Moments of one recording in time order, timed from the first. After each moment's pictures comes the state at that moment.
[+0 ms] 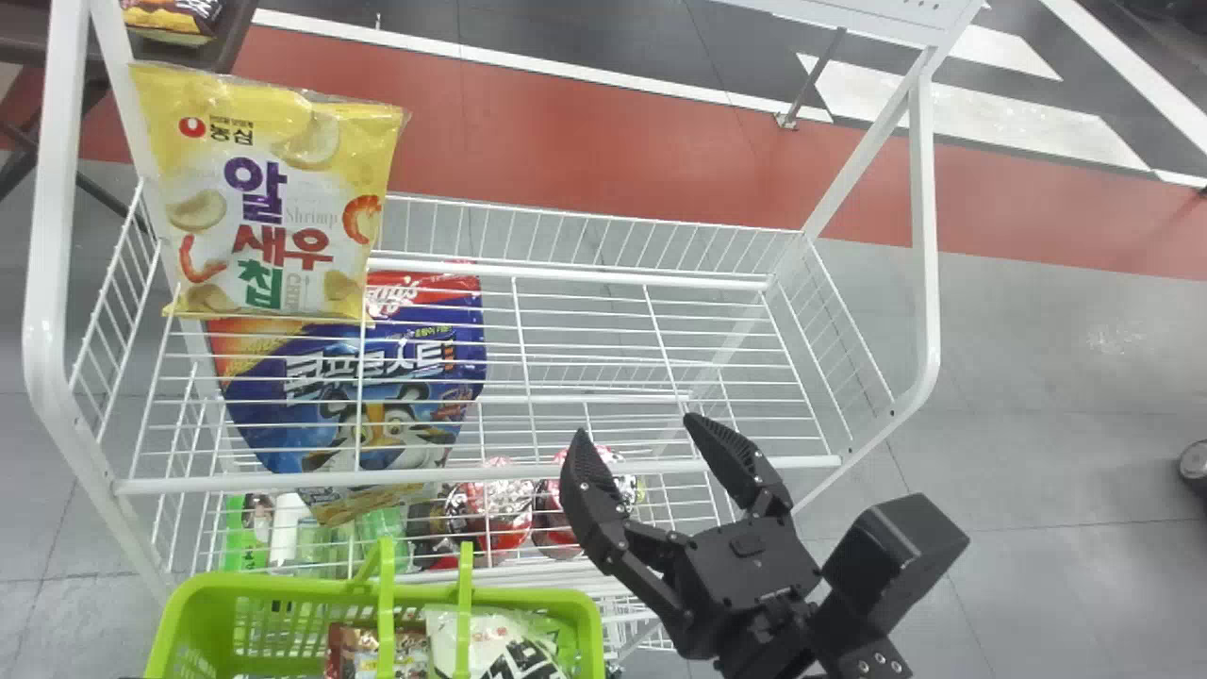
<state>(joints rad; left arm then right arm) 0.61 0.09 -0.08 -2.23 0.36 1.50 -1.08 0.91 -0.06 0.03 -2.45 -0.13 0.16 0.15</state>
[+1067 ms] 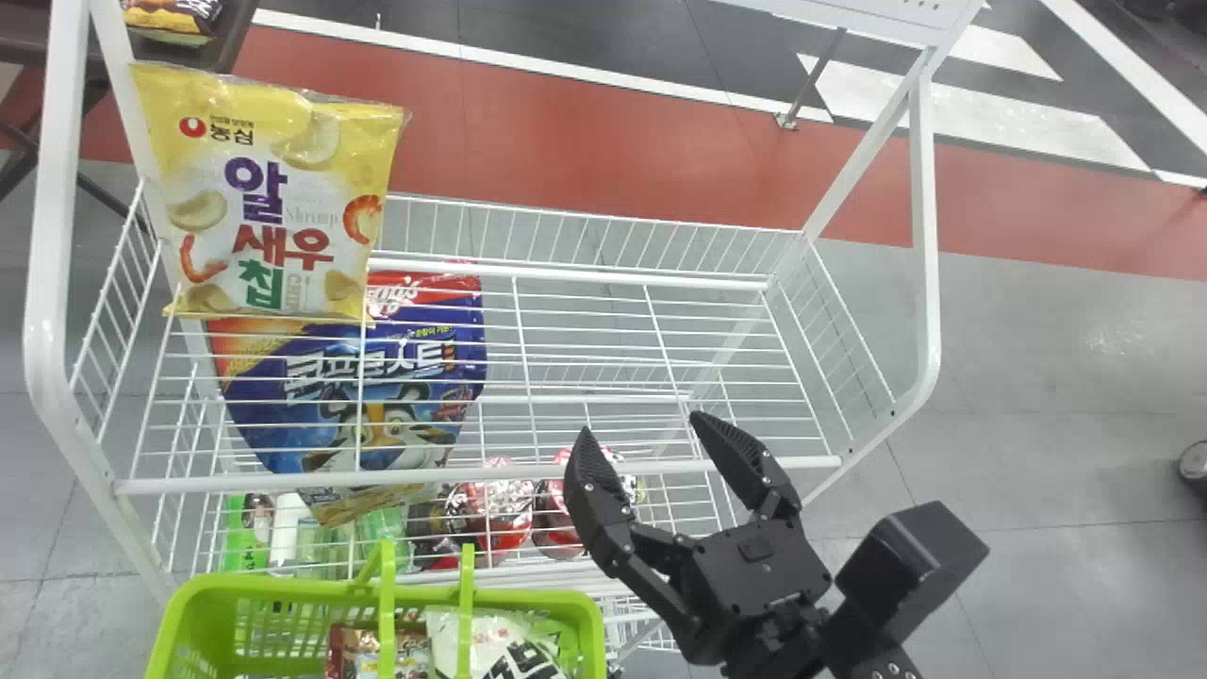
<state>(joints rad) 0.62 0.09 -0.08 -2.23 0.36 1.49 -1.08 0.93 -0.06 0.03 -2.46 -0.13 0.13 0.15</state>
